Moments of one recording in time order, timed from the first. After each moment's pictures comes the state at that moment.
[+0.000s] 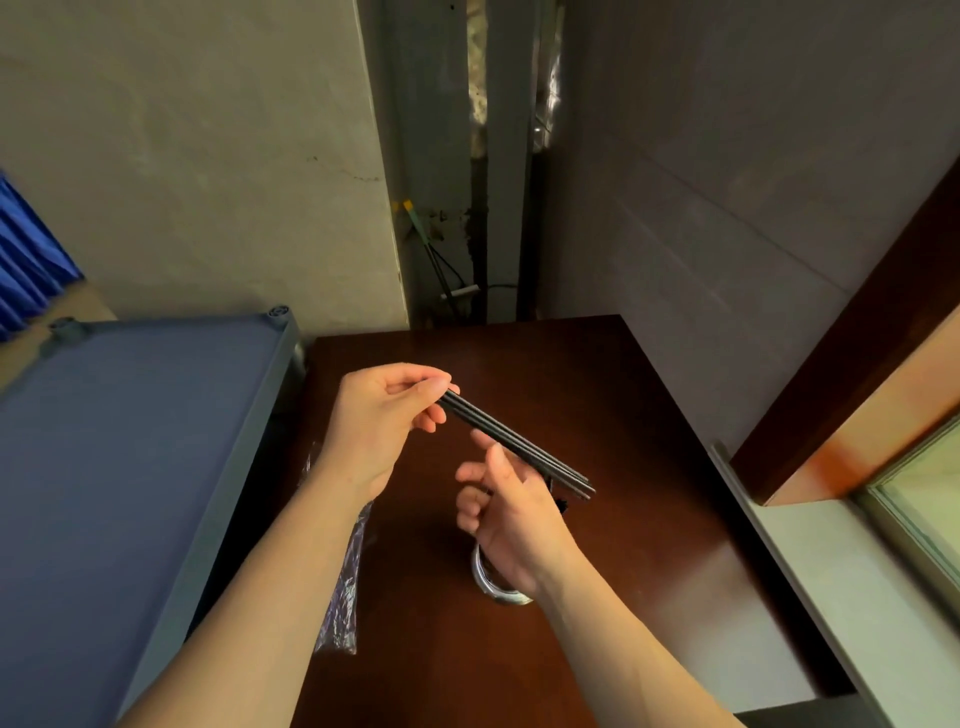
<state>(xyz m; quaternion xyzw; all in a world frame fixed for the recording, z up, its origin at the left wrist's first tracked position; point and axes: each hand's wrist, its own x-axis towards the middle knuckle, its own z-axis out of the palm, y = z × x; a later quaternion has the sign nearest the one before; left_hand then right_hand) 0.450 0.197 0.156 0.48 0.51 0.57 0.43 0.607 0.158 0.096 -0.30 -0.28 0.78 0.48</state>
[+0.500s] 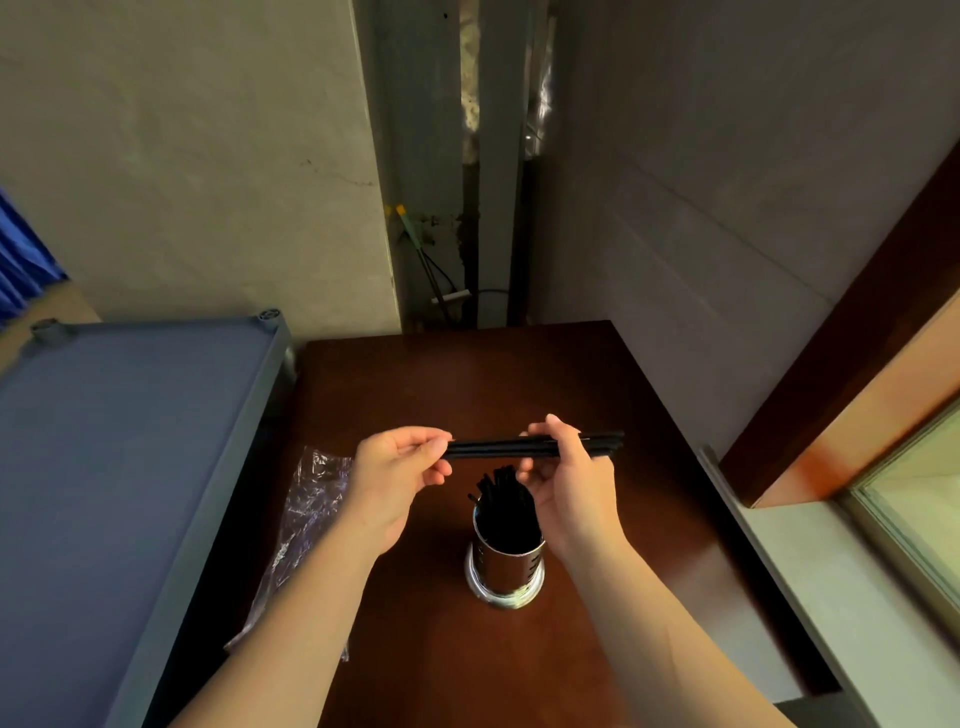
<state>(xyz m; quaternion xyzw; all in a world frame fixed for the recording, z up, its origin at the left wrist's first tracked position) 0.454 0.189 0.086 0.37 0.54 0.55 0.52 0.639 0.186 0.111 -0.43 -0.21 0.62 0.61</state>
